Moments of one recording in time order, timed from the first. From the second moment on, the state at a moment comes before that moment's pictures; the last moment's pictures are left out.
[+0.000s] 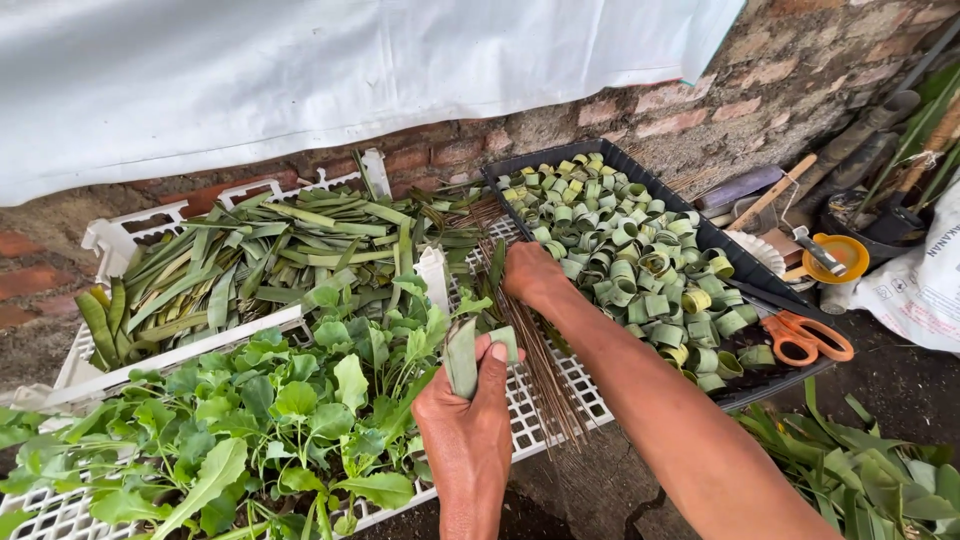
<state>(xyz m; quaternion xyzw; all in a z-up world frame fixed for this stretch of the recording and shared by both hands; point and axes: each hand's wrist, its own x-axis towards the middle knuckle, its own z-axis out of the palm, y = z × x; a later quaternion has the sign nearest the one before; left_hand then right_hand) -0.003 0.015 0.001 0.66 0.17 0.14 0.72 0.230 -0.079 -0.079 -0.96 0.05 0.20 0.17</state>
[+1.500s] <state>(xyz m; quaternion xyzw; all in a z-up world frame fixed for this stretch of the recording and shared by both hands) -0.048 -0.074 0.006 0.55 0.14 0.02 0.82 -0.076 -0.254 0.041 -0.85 -0.18 -0.18 0.46</state>
